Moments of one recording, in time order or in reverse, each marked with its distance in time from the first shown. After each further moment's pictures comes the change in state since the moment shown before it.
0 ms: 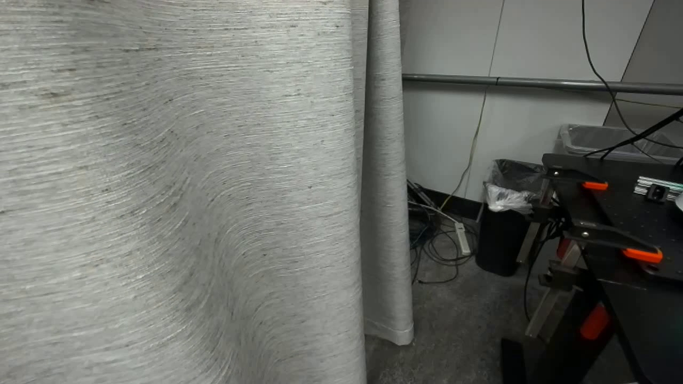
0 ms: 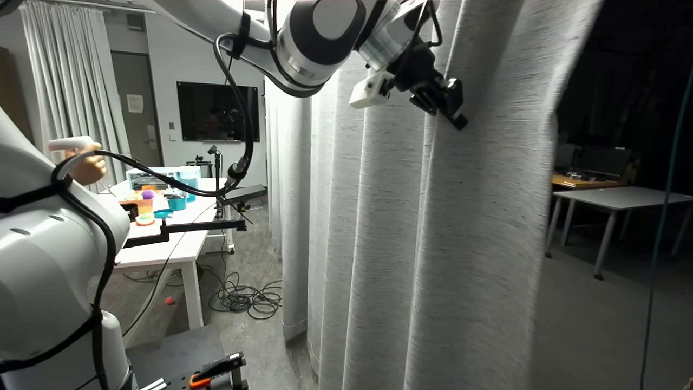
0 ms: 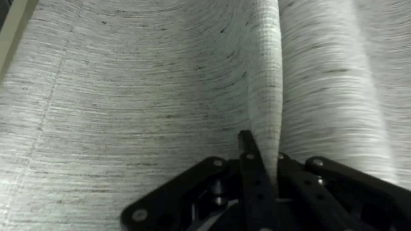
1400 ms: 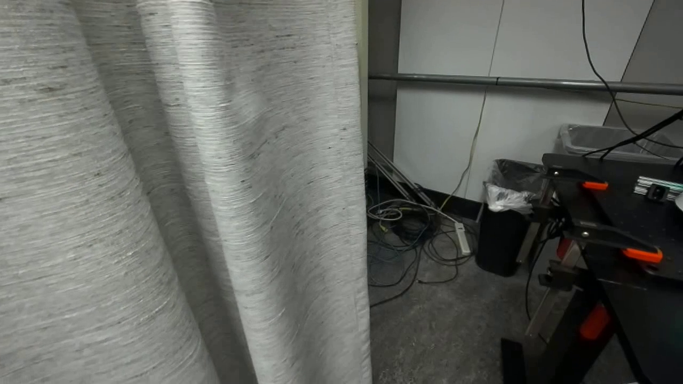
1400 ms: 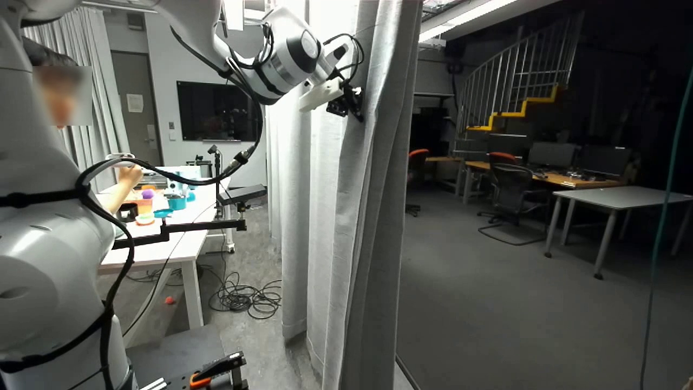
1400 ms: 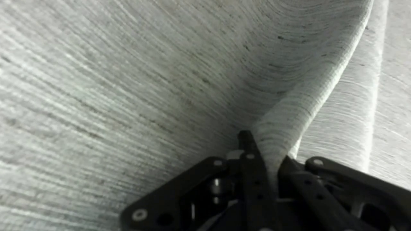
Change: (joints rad) arm 0.220 0.286 0.360 0.332 -0.270 -0.070 -0.062
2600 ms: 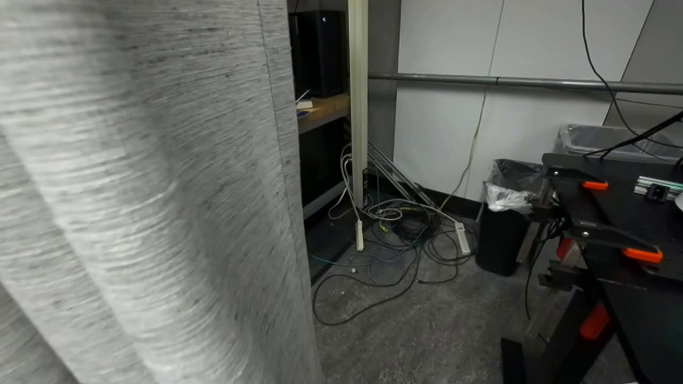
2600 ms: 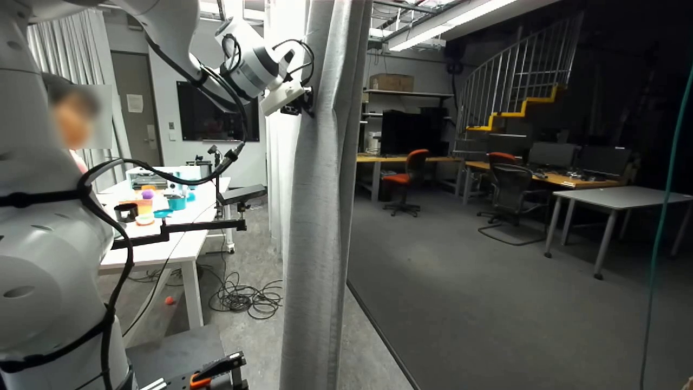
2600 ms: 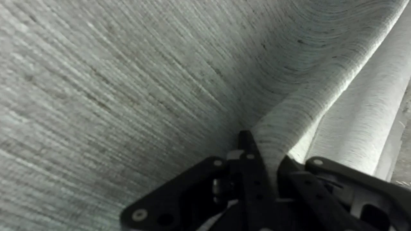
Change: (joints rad) arm 0.020 0.021 0.224 0.018 -0.170 0.090 -0.019
